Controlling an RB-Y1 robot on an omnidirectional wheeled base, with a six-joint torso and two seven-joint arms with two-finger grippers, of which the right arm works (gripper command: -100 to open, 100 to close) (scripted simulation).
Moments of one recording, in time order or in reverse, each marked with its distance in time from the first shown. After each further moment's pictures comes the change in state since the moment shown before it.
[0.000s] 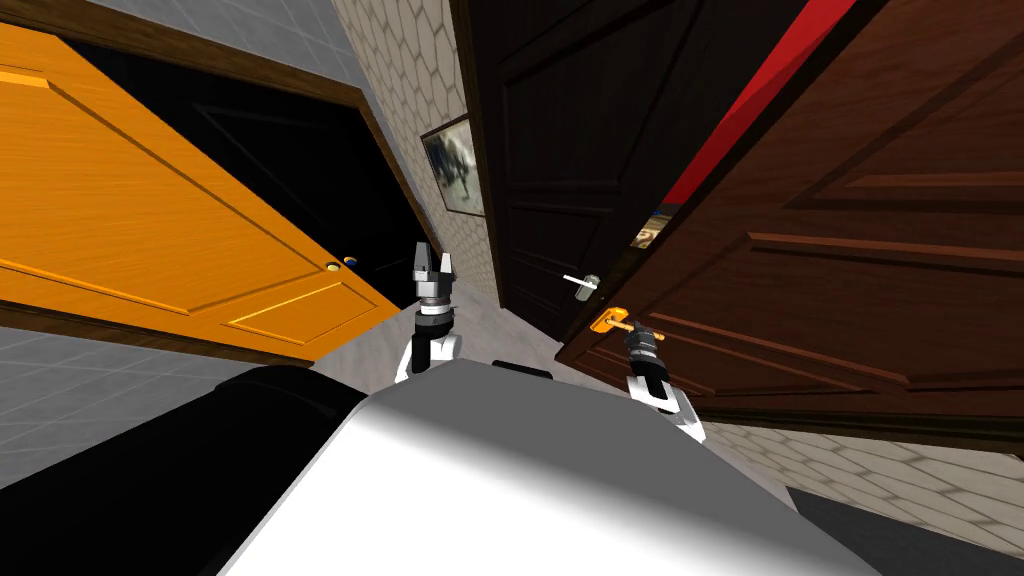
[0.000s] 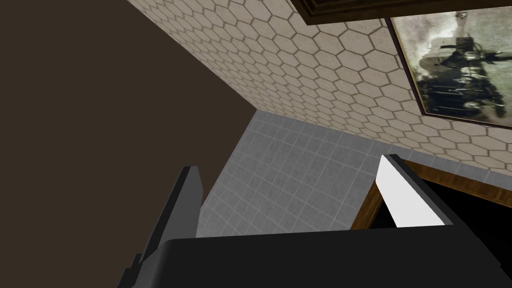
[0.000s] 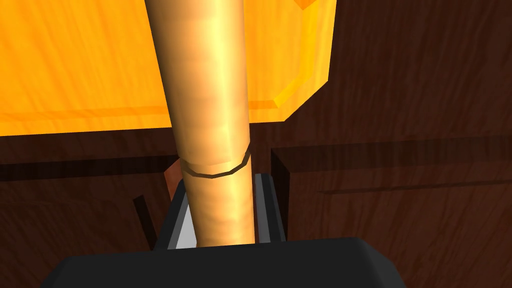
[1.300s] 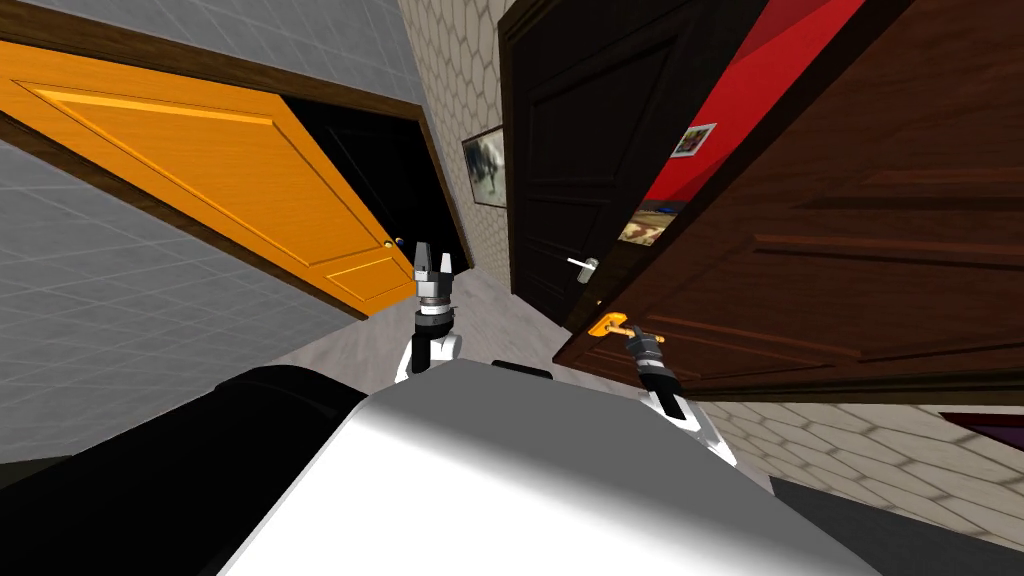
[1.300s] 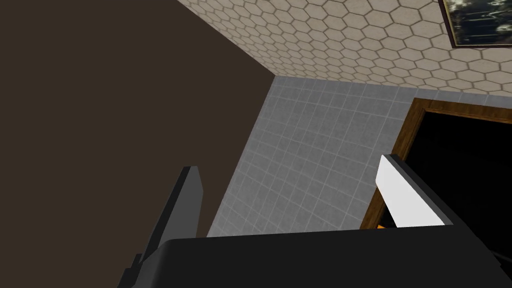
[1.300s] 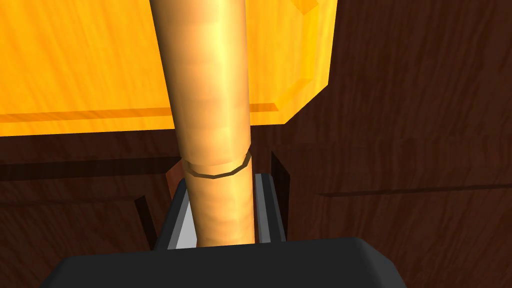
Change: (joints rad) arm 0.108 -0.101 0.075 -0.039 0.040 -0.123 -0.143
